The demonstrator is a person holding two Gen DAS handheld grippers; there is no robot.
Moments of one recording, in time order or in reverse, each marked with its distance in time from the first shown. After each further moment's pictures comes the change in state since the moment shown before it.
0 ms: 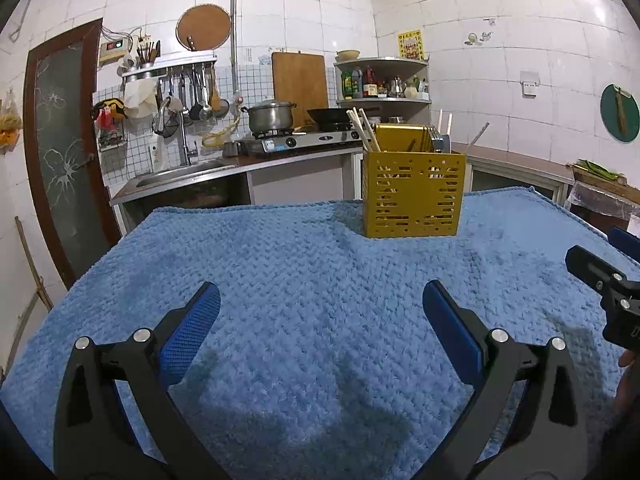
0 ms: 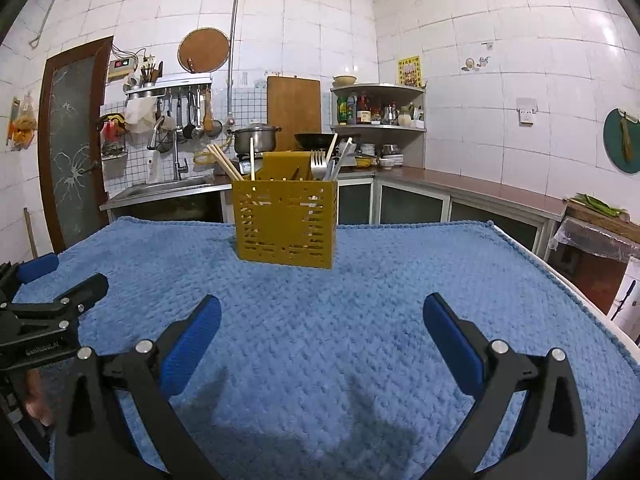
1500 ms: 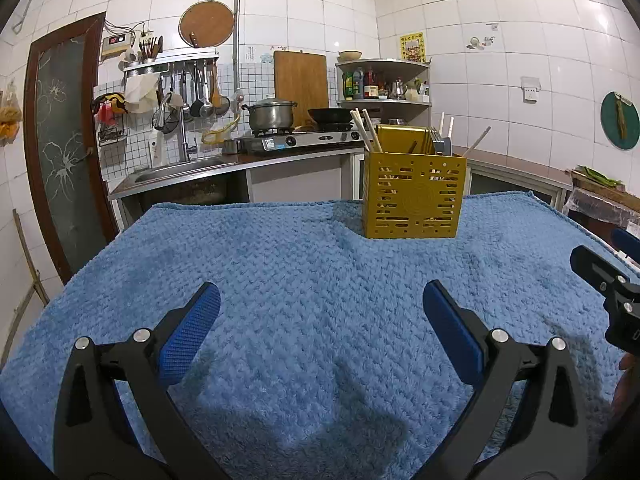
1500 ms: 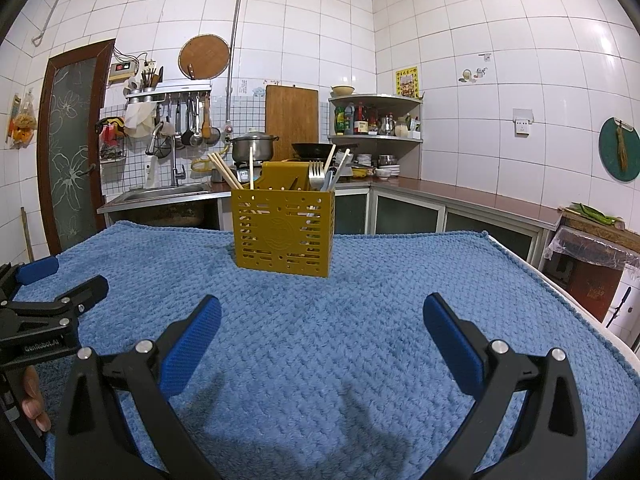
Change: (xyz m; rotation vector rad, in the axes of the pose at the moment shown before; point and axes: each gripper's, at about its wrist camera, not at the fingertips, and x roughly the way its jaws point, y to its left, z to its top) left arm 0.001 0.003 -0.001 -0.020 0.000 -0.011; right arm -0.009 0.003 0.003 -0.012 -0.035 -0.017
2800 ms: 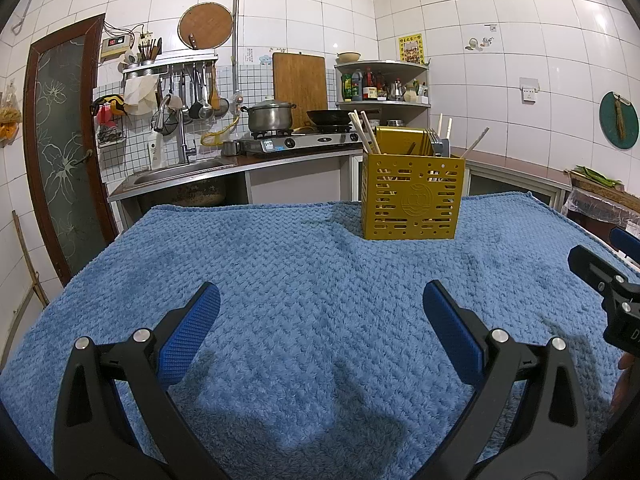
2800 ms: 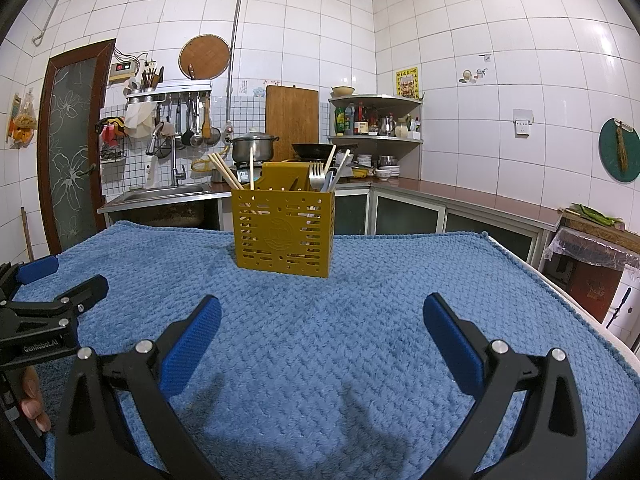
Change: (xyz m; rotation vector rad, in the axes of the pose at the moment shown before) left arm -0.001 -0.004 -0.002 0.001 -0.004 -0.001; right arm 0.000 0.000 0.000 -0.002 0.000 0.000
